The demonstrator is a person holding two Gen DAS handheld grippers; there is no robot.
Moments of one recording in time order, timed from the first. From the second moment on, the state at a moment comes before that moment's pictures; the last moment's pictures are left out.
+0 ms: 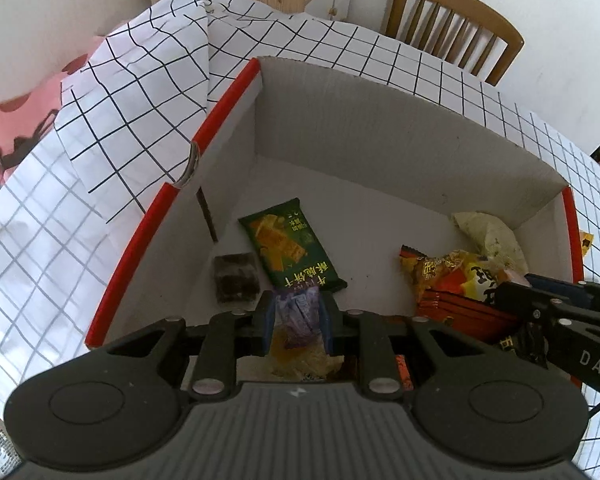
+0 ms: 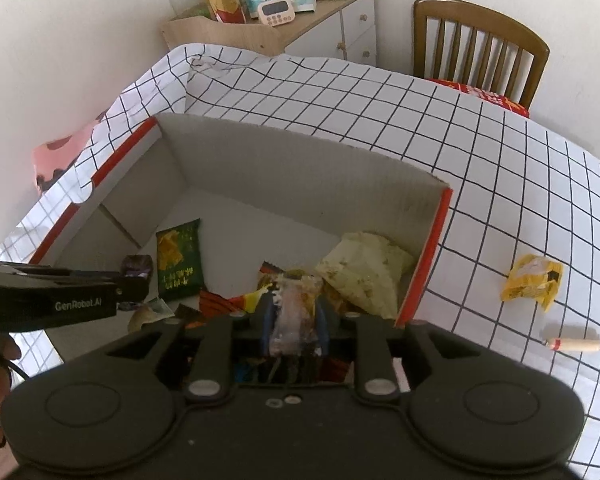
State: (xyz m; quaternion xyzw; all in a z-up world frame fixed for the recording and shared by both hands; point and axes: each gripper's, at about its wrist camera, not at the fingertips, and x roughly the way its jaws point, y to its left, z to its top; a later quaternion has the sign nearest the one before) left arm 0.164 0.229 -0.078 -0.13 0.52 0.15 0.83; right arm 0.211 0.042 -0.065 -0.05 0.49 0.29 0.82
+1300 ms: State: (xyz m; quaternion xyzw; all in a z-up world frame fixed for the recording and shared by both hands) left arm 0.105 0.125 0.004 -0.09 0.41 0.11 0.90; right arm 0.162 -0.074 0.000 0.02 0.40 0.32 0.86
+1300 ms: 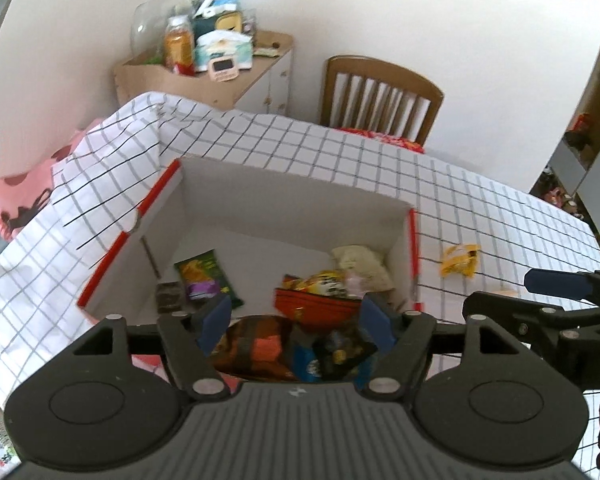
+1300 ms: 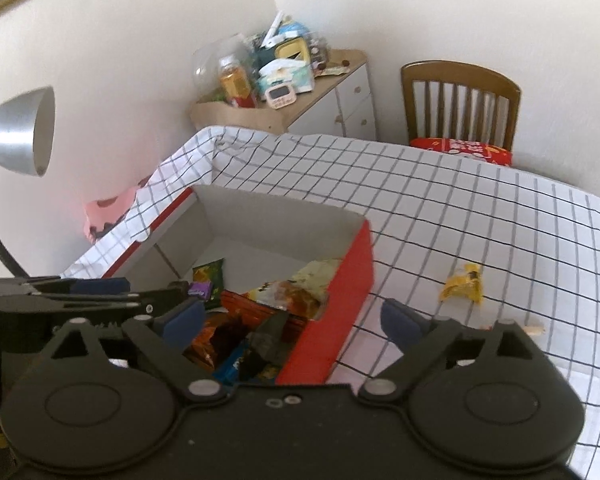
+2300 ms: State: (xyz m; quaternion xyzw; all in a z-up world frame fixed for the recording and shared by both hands) left arm 0.225 -0.041 -0.036 -0.13 0.50 0.02 0.86; right arm 0.219 -0.229 -0.040 -0.09 0.42 0.31 0.85
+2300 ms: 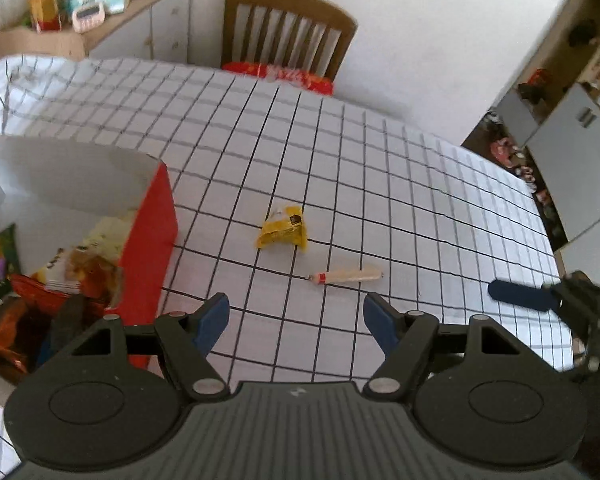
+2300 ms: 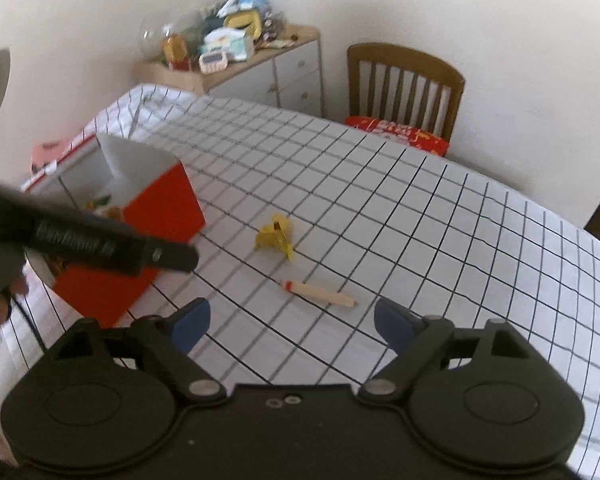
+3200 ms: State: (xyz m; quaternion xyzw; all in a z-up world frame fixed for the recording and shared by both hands) left arm 0.358 -0.024 -0.136 -0.17 0.57 0.07 0.80; right arm 0.306 -0.168 -0.139 -0.19 0.47 0.37 0.78
